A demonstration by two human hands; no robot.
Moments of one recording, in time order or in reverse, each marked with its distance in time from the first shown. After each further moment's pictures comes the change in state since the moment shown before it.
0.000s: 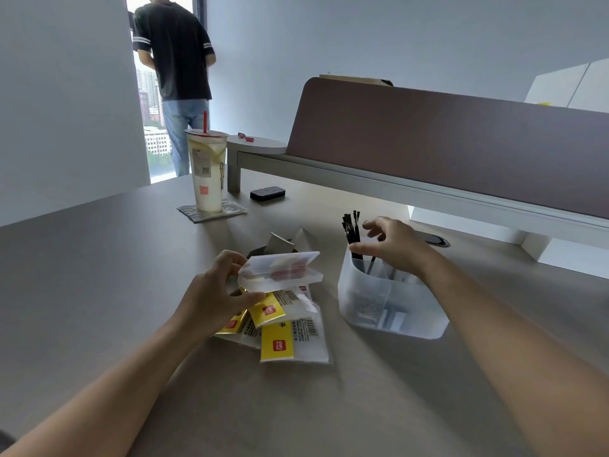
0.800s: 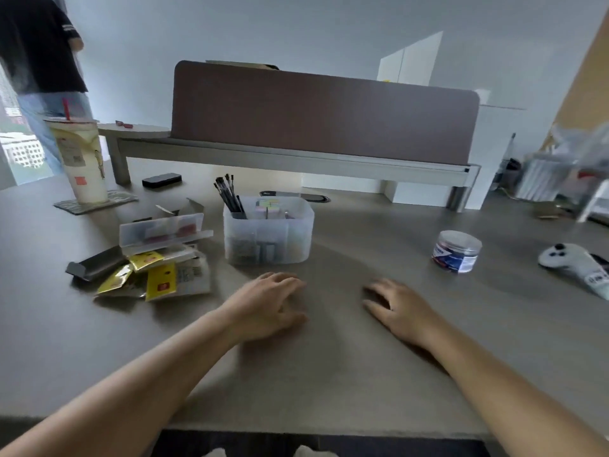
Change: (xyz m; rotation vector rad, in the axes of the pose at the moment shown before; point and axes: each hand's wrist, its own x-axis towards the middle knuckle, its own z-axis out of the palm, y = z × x) left_hand -0.087 0.139 0.108 0.413 -0.608 0.513; right_hand -0.232 0.130 -0.025 -0.320 0.022 0.219
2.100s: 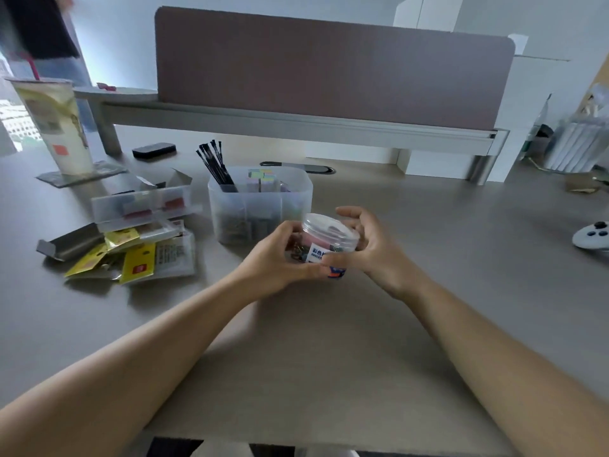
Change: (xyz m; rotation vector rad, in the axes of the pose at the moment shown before) left_hand 0.039 0.003 0.010 -0.846 0.213 -0.095; right_hand 0.035 -0.041 -0.014 1.002 -0.030 -0.123
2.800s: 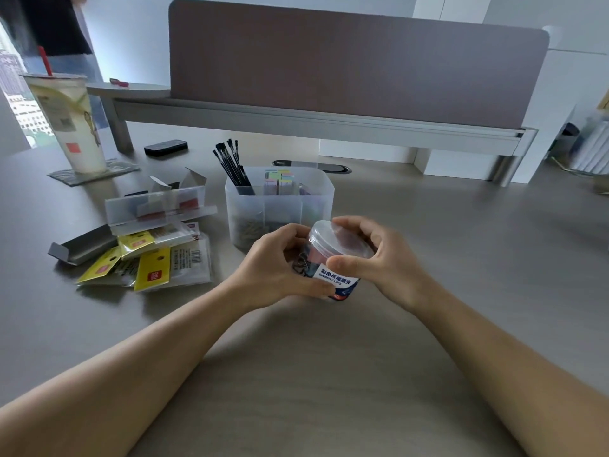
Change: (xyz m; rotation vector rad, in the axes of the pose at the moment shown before) left_hand -0.003 -0.010 -0.023 -0.080 0.038 0.119; right_hand 0.005 -0.014 0.022 -0.134 0.031 -0.075
